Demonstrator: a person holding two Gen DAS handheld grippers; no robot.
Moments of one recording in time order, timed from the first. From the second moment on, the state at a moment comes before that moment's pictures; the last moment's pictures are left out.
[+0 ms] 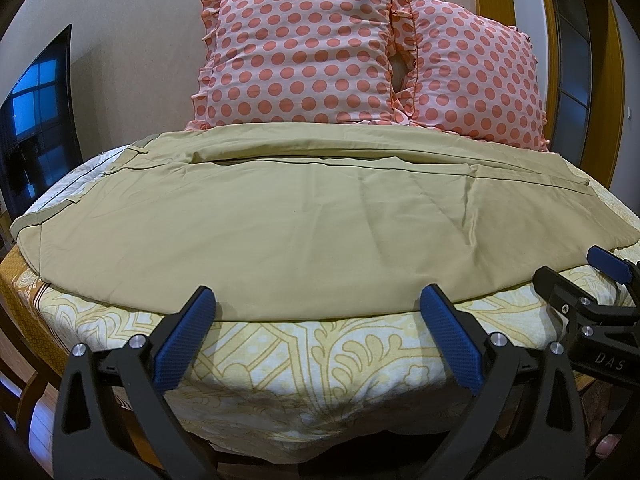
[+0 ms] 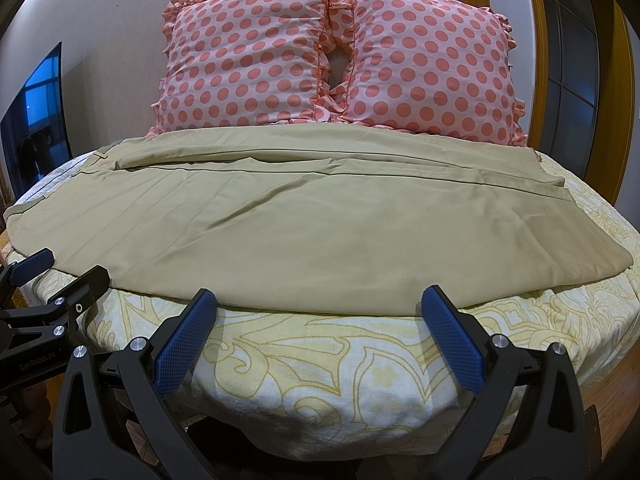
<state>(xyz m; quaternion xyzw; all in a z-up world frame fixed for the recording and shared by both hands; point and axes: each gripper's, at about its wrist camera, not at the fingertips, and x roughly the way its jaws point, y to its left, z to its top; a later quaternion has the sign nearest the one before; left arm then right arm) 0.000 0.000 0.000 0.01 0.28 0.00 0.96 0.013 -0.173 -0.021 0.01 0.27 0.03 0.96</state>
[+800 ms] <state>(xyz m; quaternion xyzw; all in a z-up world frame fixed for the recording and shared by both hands) 0.000 0.000 0.000 0.01 0.28 0.00 0.96 0.007 -0.175 -0.025 0.01 0.26 0.04 0.97</state>
